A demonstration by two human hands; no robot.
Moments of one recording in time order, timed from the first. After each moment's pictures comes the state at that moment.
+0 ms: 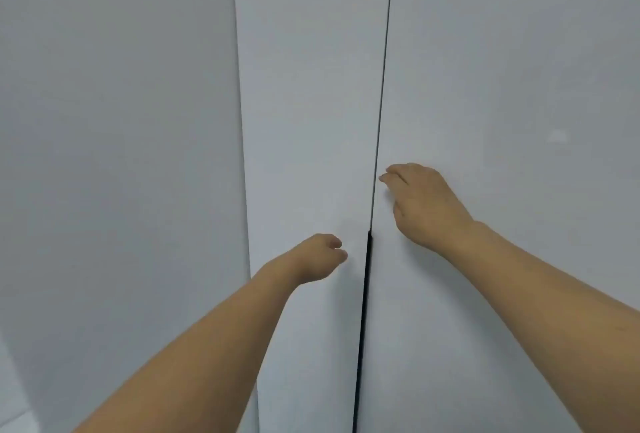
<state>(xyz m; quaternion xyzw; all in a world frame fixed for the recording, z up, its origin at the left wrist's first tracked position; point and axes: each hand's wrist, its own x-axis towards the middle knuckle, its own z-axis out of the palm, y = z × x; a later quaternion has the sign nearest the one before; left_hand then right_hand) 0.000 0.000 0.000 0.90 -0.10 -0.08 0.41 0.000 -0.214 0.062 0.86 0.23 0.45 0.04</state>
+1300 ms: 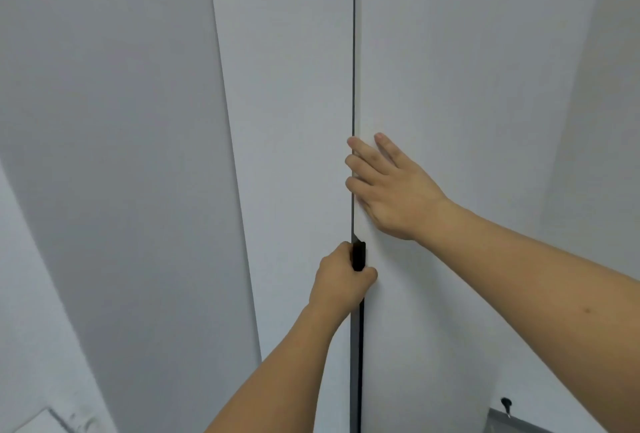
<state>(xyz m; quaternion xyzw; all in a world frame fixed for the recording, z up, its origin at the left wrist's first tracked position) -0.192 0.018 -0.047 0.84 -0.18 0.03 0.51 -0.193 -0.121 0.066 0.79 0.22 0.46 0.32</state>
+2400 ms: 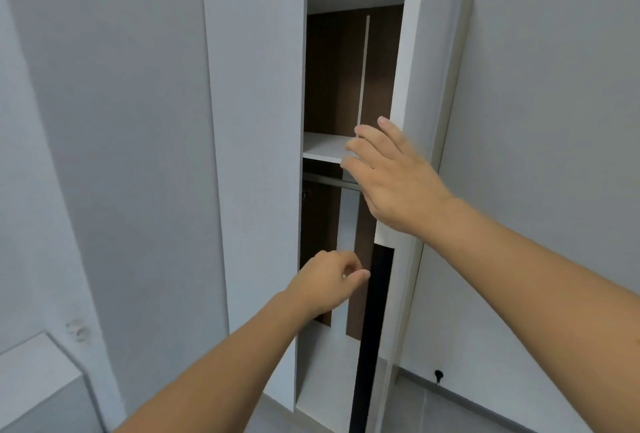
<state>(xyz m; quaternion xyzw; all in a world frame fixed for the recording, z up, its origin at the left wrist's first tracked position) -0.430 -0.073 -0.038 0.91 -0.28 0.03 0.31 -0.458 -0.210 0.093 0.85 0.20 0.41 0.27</state>
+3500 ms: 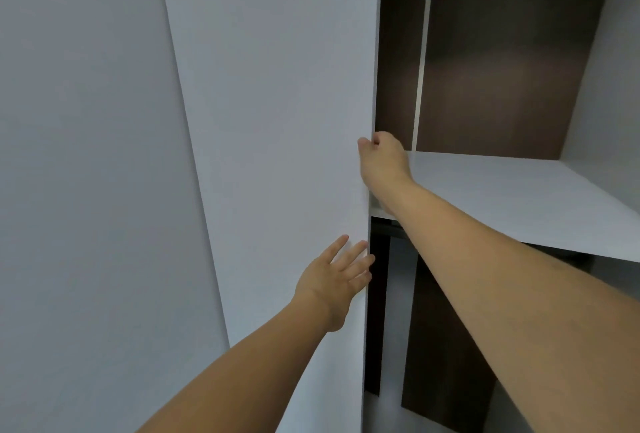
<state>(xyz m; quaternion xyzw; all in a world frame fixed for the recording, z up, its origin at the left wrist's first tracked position) 0.054 -0.014 -0.051 0.83 -0.41 0.17 -0.34 0.051 -0.129 0.101 0.79 -0.07 0.28 -0.54</state>
